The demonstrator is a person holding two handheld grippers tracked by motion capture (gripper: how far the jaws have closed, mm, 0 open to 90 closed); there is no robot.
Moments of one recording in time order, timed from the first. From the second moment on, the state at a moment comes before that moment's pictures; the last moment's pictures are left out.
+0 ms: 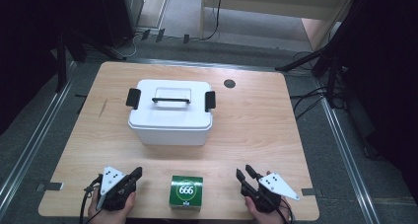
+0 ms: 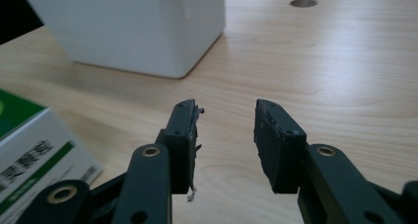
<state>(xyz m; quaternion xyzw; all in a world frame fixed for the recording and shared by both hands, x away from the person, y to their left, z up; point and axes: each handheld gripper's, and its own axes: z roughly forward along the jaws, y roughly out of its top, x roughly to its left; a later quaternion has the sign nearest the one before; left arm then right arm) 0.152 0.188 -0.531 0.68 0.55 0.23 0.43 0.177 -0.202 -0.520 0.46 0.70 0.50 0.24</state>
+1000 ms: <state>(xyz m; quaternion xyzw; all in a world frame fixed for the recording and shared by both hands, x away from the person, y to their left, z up) 0.147 0.109 -0.536 0.74 0.47 0.18 0.44 0.159 -0.130 -0.540 0.44 0.74 0.48 0.16</state>
